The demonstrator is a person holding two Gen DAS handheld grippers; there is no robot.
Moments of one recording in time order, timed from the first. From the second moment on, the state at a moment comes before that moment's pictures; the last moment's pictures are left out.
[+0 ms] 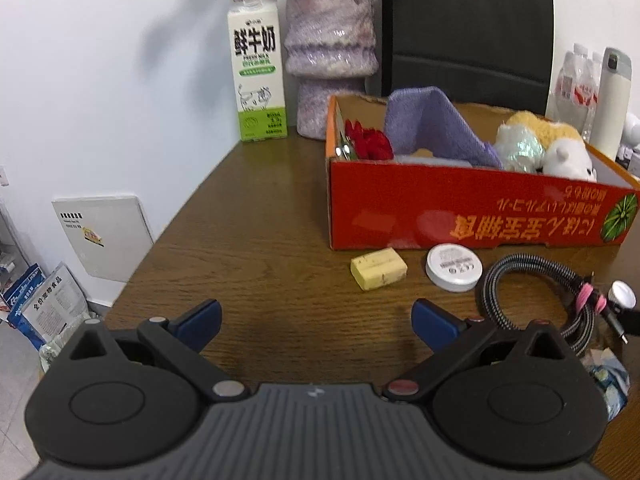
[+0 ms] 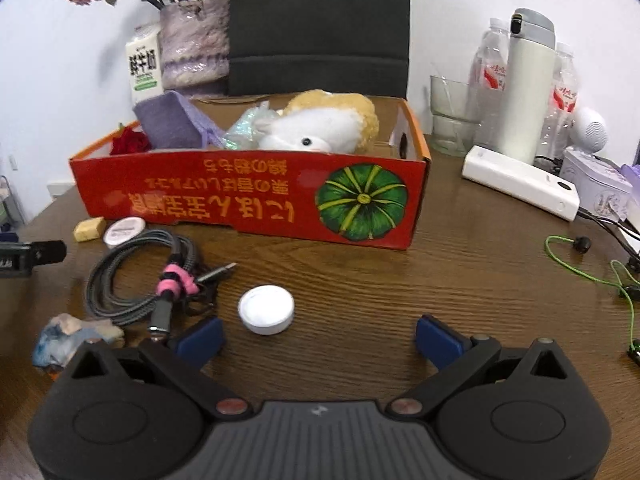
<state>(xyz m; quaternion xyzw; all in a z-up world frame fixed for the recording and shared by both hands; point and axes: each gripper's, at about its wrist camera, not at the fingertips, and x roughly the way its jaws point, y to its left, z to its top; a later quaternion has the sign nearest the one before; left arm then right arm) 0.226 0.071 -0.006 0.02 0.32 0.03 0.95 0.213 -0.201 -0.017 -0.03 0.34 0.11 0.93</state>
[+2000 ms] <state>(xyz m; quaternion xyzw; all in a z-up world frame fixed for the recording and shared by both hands) 0.297 0.027 0.062 -0.05 0.20 -0.05 0.98 0.286 -0.135 0.055 0.04 0.21 0.16 0.96</state>
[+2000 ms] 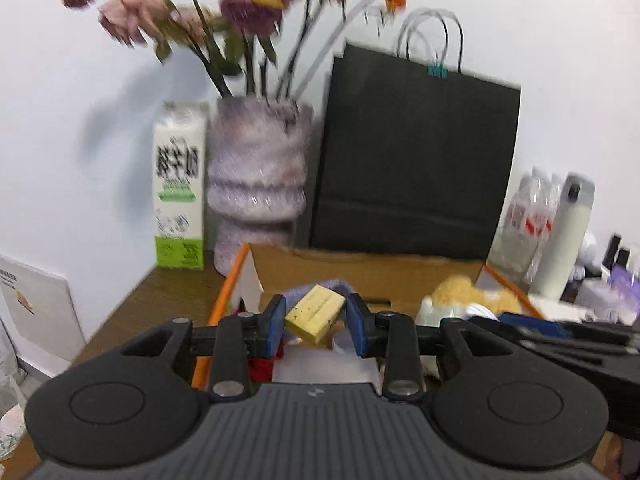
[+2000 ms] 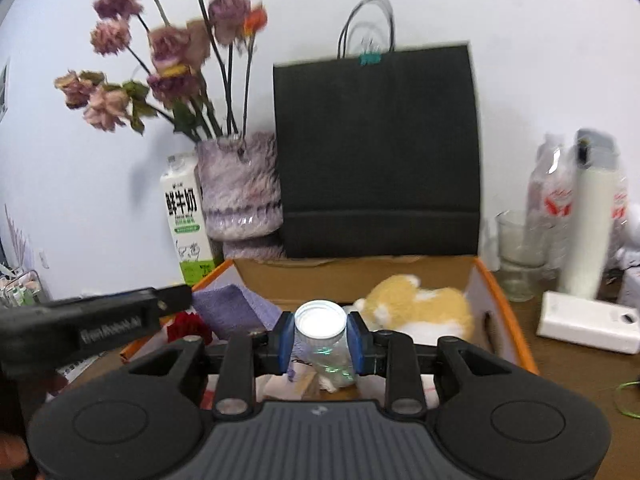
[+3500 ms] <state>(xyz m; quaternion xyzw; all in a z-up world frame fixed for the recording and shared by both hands) 0.285 0.054 0.040 -0.16 0.15 -0.05 0.97 0.283 -0.150 0.043 0.07 0.18 0.18 0.96</state>
